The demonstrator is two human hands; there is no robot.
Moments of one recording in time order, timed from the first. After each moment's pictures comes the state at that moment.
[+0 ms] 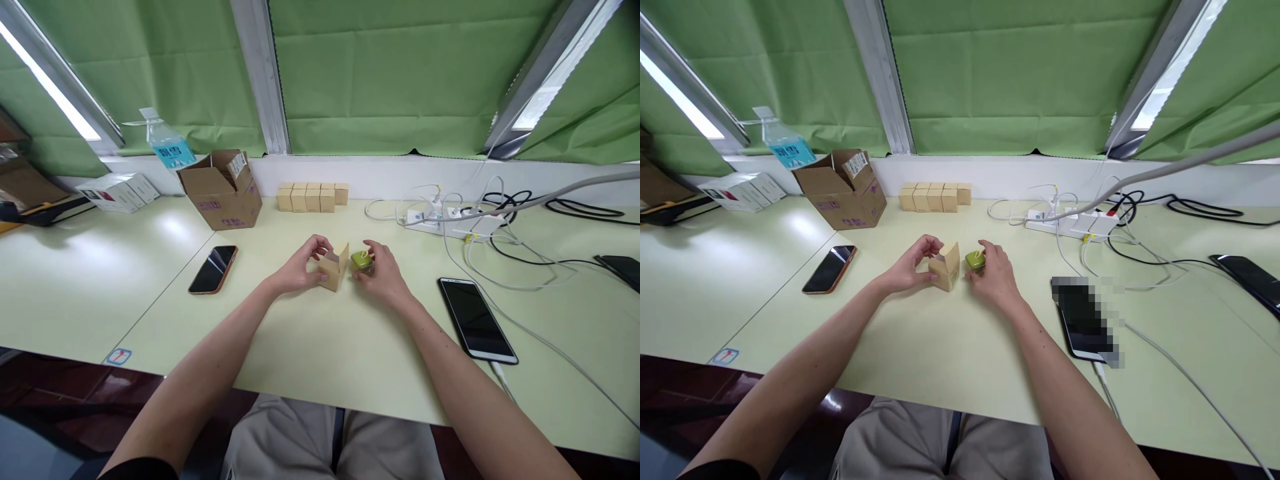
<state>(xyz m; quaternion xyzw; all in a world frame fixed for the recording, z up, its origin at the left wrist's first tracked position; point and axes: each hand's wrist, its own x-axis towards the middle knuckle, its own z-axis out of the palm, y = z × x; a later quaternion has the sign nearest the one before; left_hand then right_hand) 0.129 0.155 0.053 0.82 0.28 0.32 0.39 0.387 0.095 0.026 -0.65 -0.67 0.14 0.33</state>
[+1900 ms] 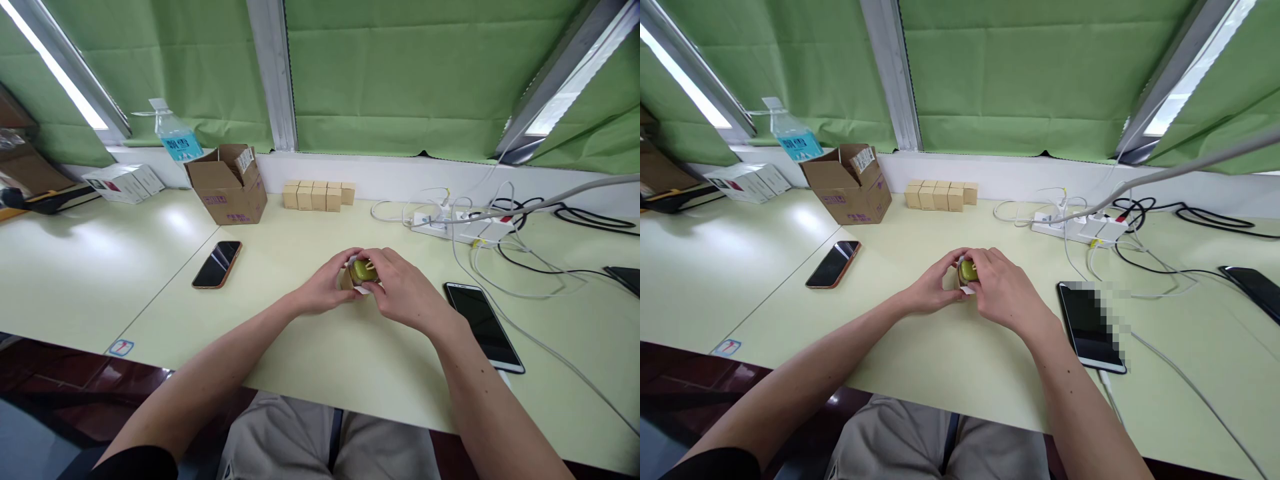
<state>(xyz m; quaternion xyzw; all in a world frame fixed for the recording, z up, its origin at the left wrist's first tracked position) 0.170 0.111 0.045 0.82 0.26 0.33 0.39 0.381 0.040 0.102 -0.52 -0.82 0.05 0.23</state>
